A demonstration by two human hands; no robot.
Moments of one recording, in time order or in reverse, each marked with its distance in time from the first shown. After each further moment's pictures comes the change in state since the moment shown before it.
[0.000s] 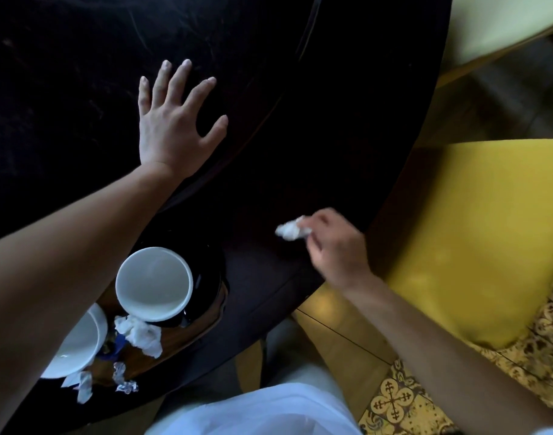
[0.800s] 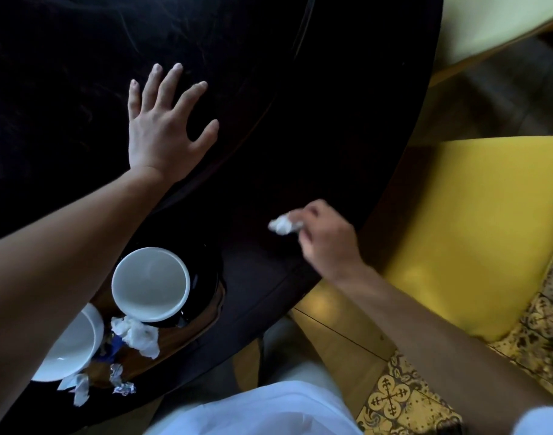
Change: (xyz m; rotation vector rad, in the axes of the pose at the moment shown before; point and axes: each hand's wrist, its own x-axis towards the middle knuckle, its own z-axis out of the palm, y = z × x) left_hand -0.007 -0.006 -0.003 -0.004 0.002 0.014; right_hand 0.012 -0.009 -0.001 0.027 -0.030 0.008
